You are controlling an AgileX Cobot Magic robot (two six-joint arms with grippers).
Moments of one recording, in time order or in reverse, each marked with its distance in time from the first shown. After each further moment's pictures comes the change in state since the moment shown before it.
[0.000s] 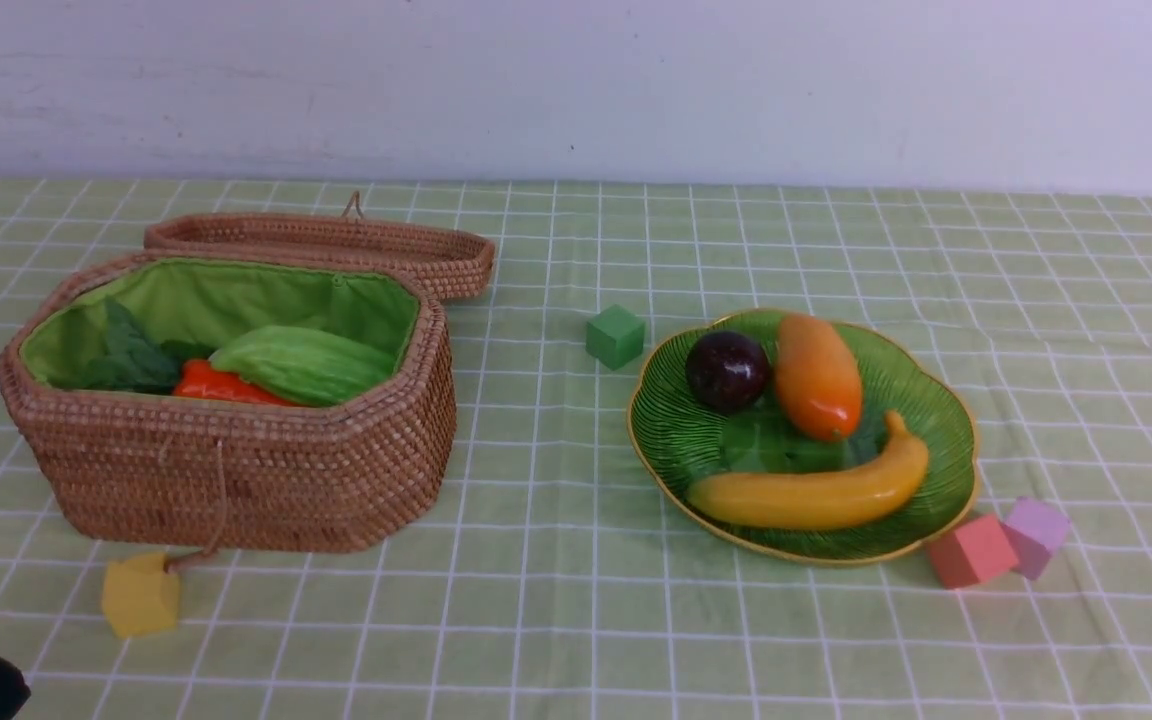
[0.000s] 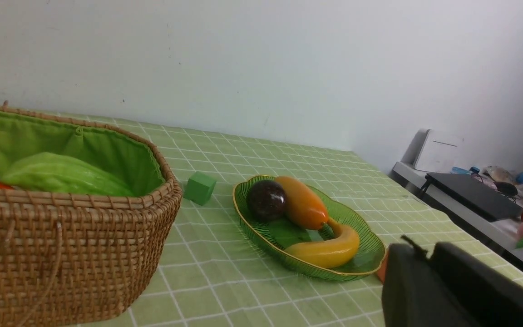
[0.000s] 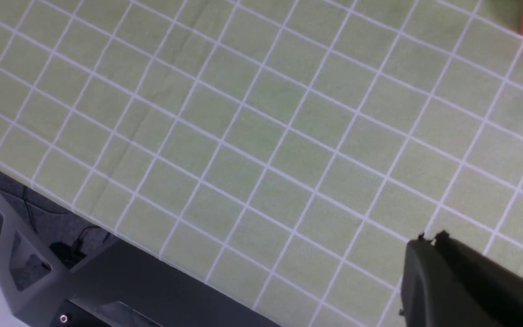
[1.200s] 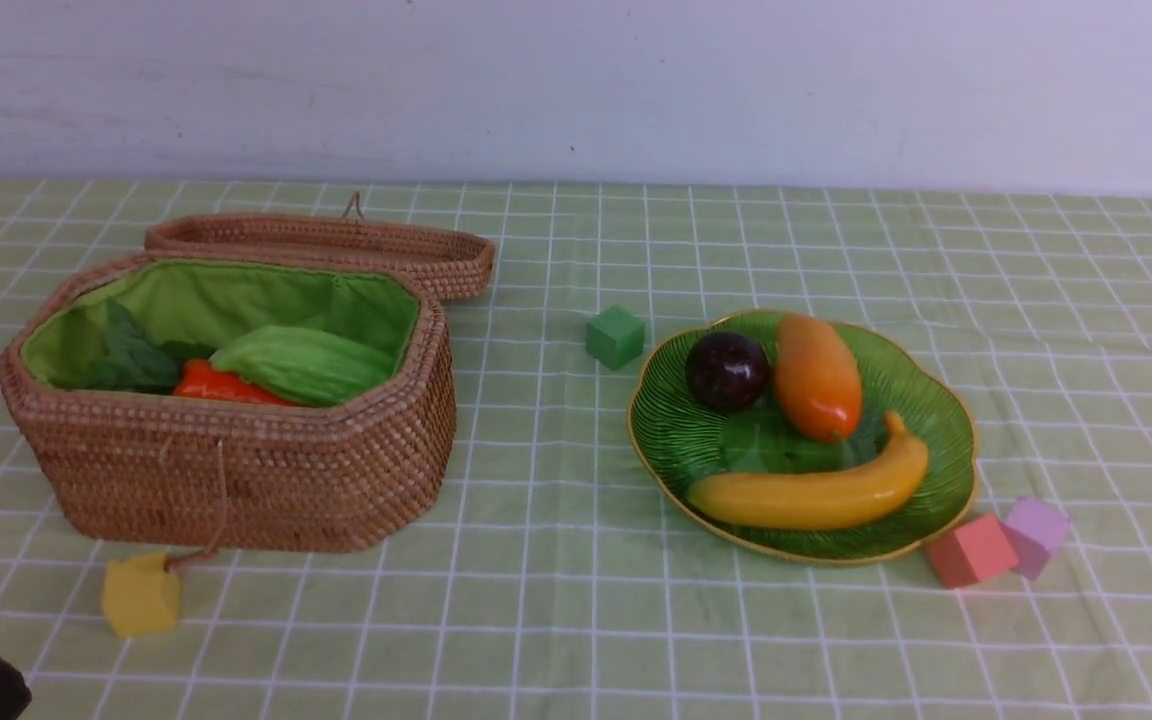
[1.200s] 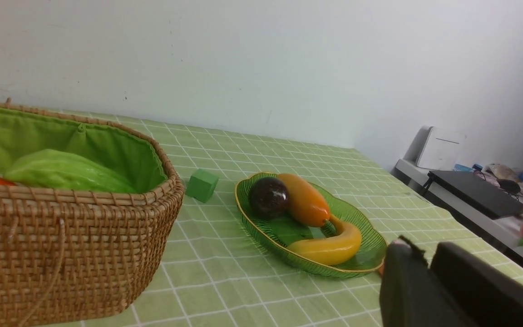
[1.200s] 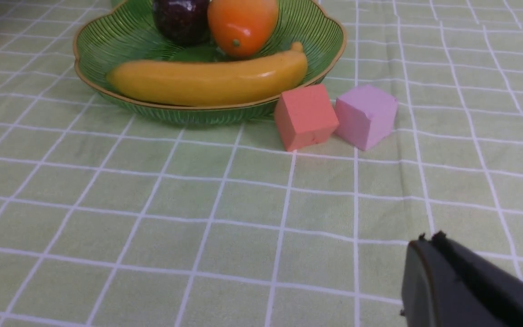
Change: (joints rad) right arm -0.716 -0.834 1.025 0.249 -0.852 -0.548; left arm 0.000 0.000 0.000 0.000 0.005 0.000
